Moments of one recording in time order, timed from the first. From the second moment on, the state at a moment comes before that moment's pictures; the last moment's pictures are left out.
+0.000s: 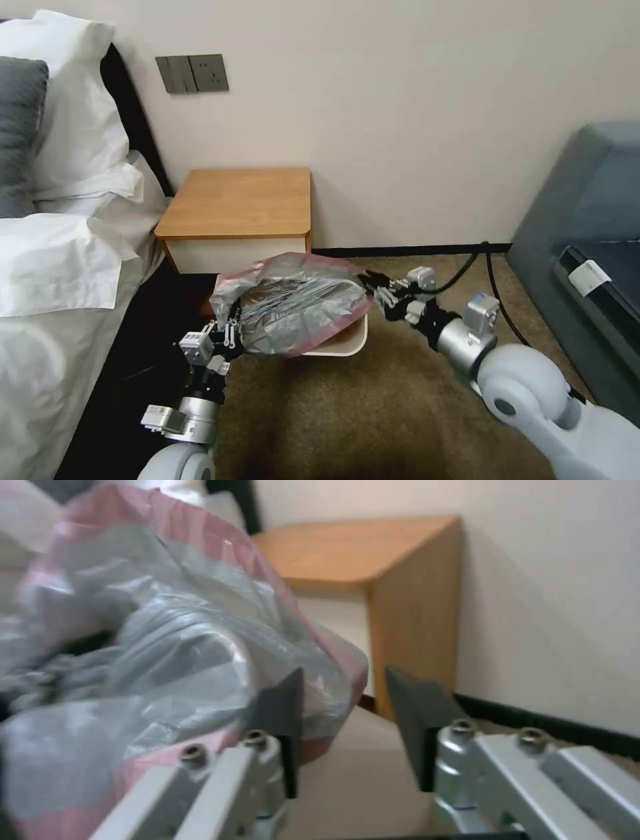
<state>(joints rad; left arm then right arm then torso) 1.65 -1.51 -0.58 -2.06 -0.40 -0.24 0.21 -1.27 0.75 0.20 2.28 0.78 -0.29 0.06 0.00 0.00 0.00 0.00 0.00</state>
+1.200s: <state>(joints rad) 1.65 -1.51 -0.56 -2.06 -0.39 -0.23 0.20 -1.21 0.82 0.23 2.13 0.41 -0.11 -0.04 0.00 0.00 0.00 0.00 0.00</state>
